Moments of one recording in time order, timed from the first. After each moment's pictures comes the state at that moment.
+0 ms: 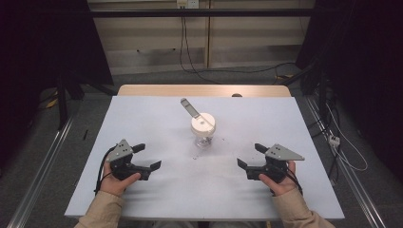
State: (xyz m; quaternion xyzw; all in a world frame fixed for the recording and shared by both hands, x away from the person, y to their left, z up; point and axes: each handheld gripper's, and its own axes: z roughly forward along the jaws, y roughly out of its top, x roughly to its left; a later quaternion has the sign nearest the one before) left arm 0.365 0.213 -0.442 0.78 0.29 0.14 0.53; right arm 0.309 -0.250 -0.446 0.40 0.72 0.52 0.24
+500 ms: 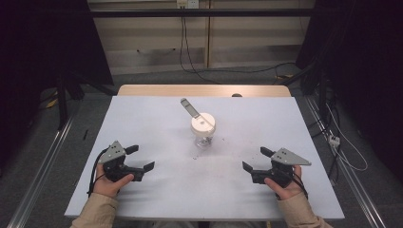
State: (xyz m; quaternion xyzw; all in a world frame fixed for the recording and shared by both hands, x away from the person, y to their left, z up) left arm 0.362 0.230 -0.444 0.78 0.31 0.15 0.53; right arm 0.297 -0.261 -0.449 0.41 0.71 0.51 0.25
